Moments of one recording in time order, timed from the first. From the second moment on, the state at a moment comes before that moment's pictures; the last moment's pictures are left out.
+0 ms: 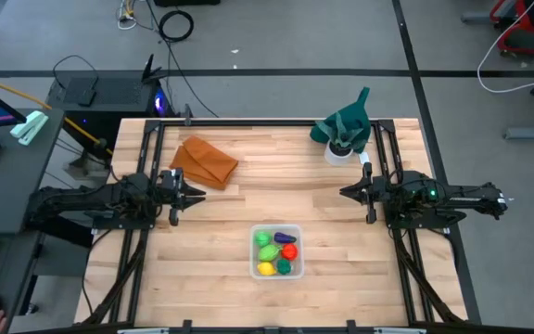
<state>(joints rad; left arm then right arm) 0.07 0.13 0.01 0.05 0.02 -0.20 -0.02 0.00 0.08 -0.16 0.02 -0.02</state>
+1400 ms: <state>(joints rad) 0.07 0.13 0.01 0.05 0.02 -0.20 -0.02 0.00 0.08 -0.16 0.02 -0.02</state>
